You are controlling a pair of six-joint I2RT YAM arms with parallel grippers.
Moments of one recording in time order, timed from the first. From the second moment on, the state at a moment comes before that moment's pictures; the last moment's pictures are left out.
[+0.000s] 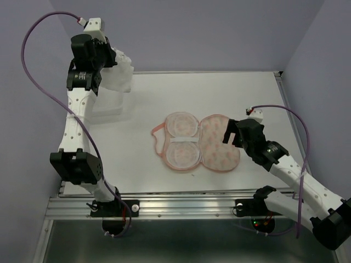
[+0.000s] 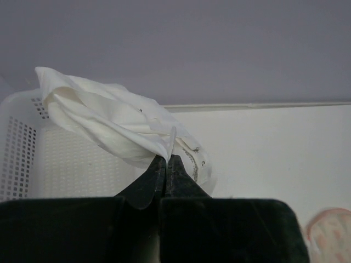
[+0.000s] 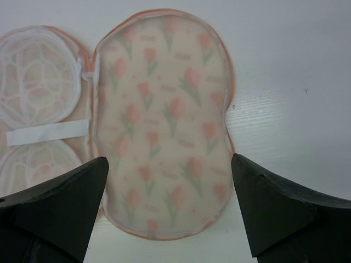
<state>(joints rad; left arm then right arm) -0.03 1.58 1.82 -0.43 0.14 -0.12 0.55 0.92 0.75 -0.51 0.46 0.54</state>
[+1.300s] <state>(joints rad) 0.27 2.39 2.17 -0.47 0.26 -0.09 0.55 1.13 0.84 -0.51 0.38 0.57</state>
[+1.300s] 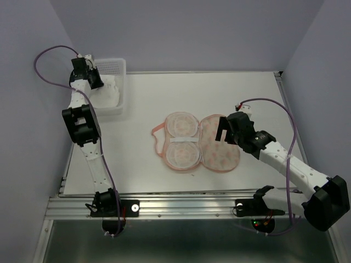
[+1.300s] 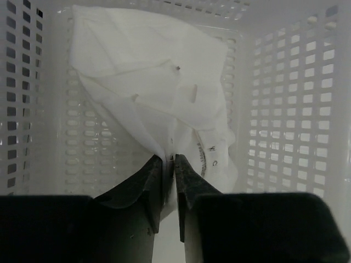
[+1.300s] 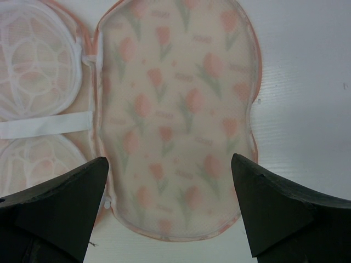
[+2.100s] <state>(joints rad) 0.19 1.94 2.02 -0.51 0.12 -0.20 0.52 1.14 0.84 -0.52 0.40 0.60</state>
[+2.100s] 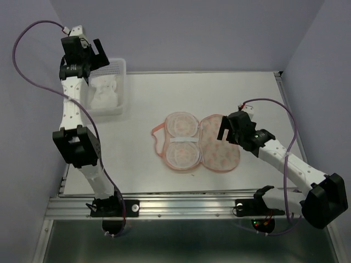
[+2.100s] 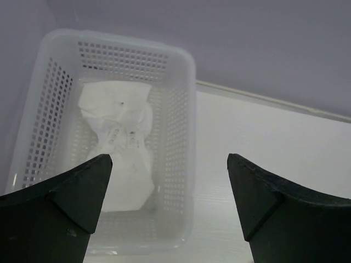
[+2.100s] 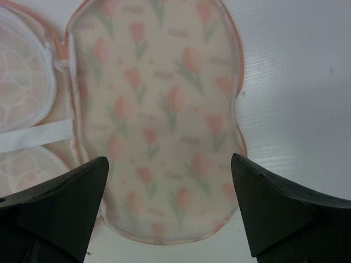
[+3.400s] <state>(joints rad) -0.10 0.86 0.88 -0.44 0.13 -0.15 0.23 1.41 0.73 -0.39 0.25 0.54</state>
